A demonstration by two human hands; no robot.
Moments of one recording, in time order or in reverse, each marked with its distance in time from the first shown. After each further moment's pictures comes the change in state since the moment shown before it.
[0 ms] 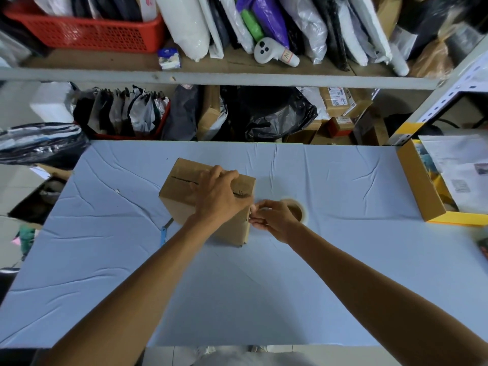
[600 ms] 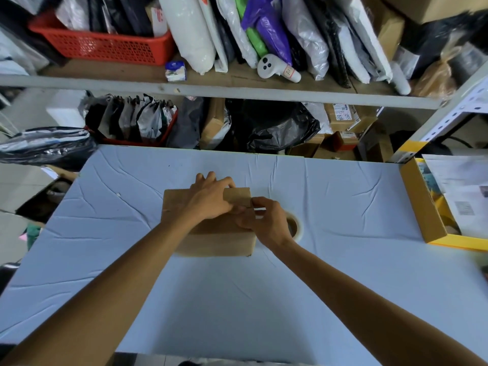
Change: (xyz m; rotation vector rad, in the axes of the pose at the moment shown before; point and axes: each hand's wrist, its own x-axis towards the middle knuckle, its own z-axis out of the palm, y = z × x) left_hand 0.021 0.006 -0.025 0.173 -0.263 0.019; right_hand -0.031 -0.024 0.007 -0.466 0.115 -0.390
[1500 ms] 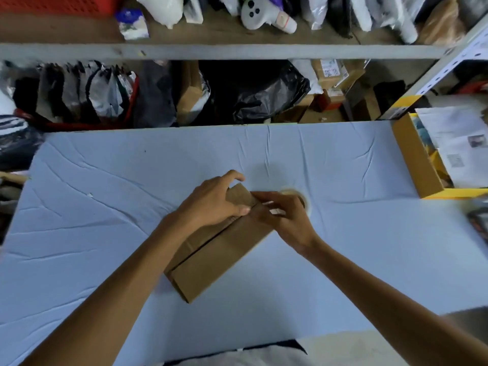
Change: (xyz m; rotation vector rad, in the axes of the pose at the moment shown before) left_hand 0.002 -0.028 -0.003 -0.379 -0.270 0.165; right_hand 0.001 0.017 0.012 0.022 0.016 0.006
